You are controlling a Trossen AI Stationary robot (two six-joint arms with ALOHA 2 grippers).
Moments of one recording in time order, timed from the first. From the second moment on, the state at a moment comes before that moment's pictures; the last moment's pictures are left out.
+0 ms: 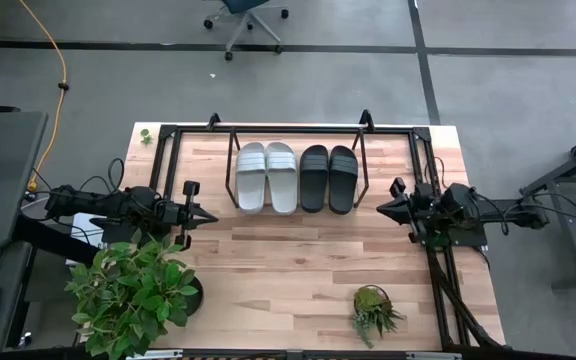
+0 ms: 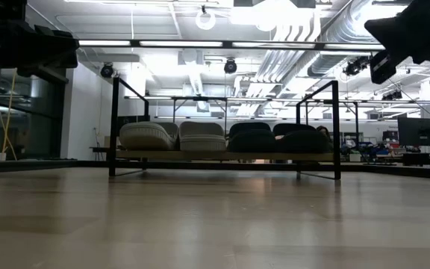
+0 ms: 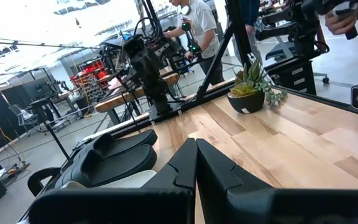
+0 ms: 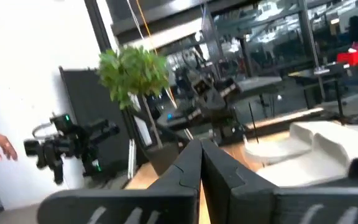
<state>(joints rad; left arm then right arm) -0.03 0.01 0.01 0.01 0.01 0.37 0.04 0.00 0.01 0.22 -0.07 0.30</state>
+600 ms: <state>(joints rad) -0.03 0.01 0.01 0.01 0.01 0.37 0.00 0.02 0.01 0.03 -0.11 0.19</state>
